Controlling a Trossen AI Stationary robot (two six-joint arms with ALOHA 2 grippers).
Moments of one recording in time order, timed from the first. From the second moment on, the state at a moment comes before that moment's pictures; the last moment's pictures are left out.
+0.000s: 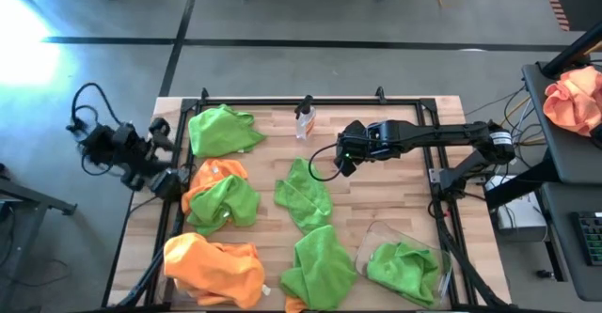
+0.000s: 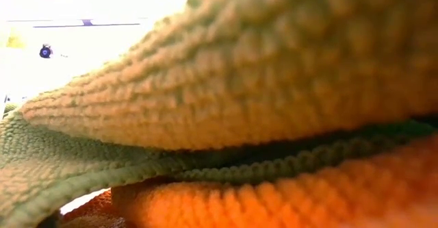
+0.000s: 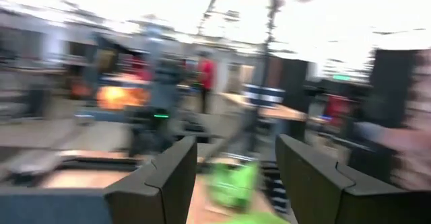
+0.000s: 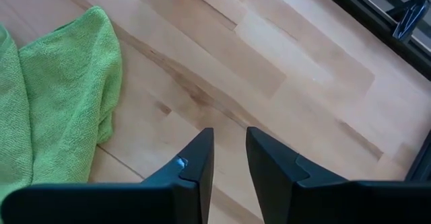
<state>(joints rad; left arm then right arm) -0.46 0.00 0.70 -0.46 -0.30 -0.09 -0.06 1.57 1.42 -1.17 0.38 0.78</state>
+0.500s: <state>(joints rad) 0.15 0.00 0.70 -0.46 -0.30 -0.09 -0.06 1.57 1.42 -1.17 0.39 0.76</state>
